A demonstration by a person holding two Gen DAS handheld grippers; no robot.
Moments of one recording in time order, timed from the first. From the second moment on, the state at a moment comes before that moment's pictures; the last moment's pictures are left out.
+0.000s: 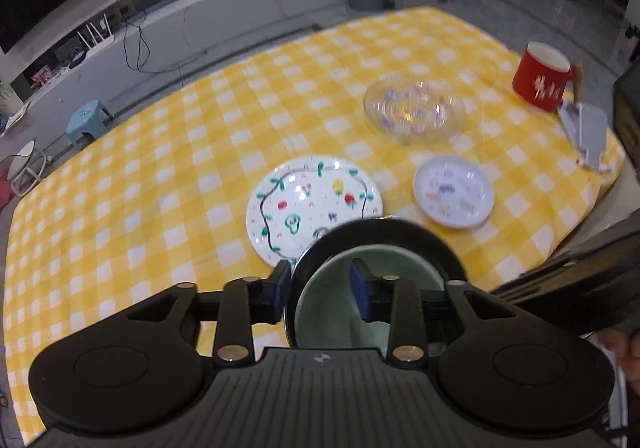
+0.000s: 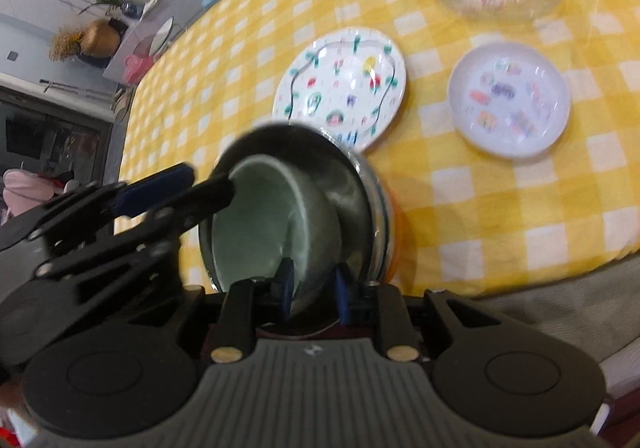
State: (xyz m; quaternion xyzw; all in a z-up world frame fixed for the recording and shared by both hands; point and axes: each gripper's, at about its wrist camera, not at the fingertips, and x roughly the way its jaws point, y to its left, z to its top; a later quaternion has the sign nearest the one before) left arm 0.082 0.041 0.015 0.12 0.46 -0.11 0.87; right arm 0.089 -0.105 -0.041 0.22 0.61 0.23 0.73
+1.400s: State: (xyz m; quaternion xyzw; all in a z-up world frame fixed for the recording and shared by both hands) left arm 0.098 0.106 0.014 0.04 0.46 0.00 0.89; right arm 0.076 -0.052 -0.019 -0.03 0.55 0.31 0.77
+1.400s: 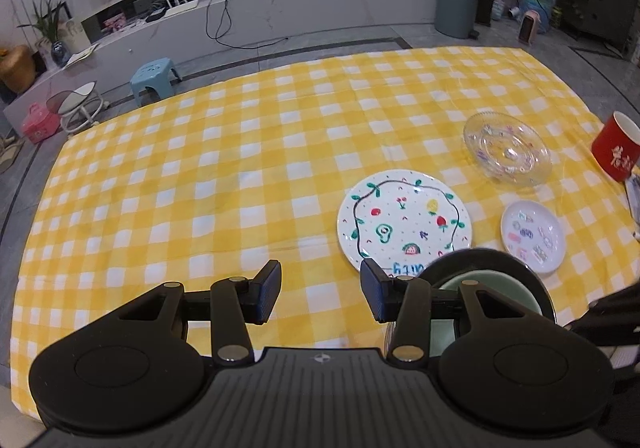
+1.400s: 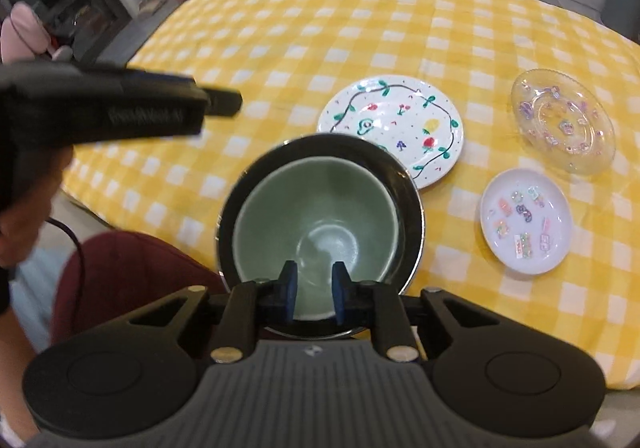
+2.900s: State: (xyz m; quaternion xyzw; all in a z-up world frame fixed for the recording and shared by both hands) left arm 0.158 0.085 0.036 -0.11 0.40 -0.09 0.91; right arm 0.178 -0.213 -0.002 0.17 0.41 0.16 0.88
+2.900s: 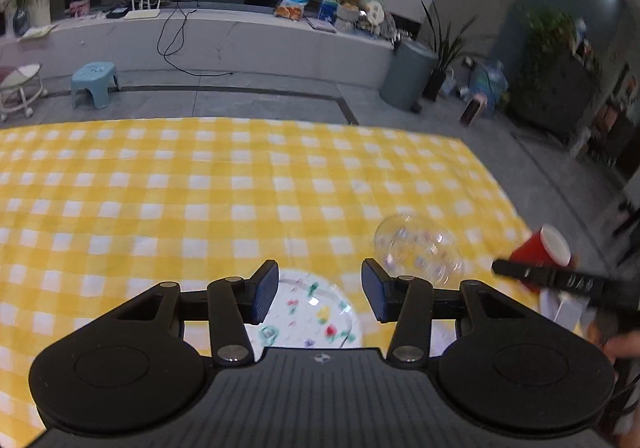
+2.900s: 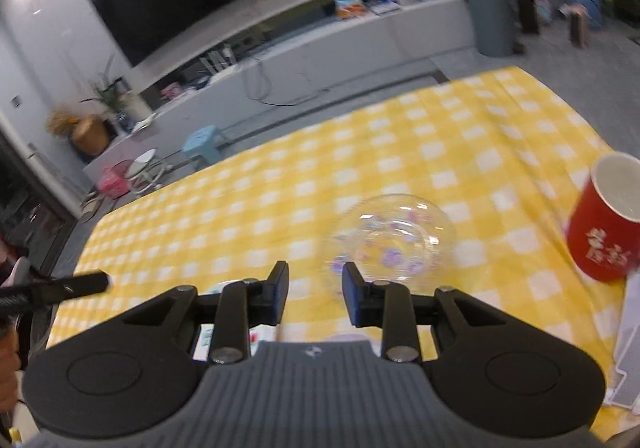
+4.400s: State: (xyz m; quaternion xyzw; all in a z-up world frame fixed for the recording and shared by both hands) left arm 0.254 -0.080 -0.094 0.16 0.57 -0.16 0.79; right arm 0.226 -0.262 -0.094 0.24 0.48 0.09 0.84
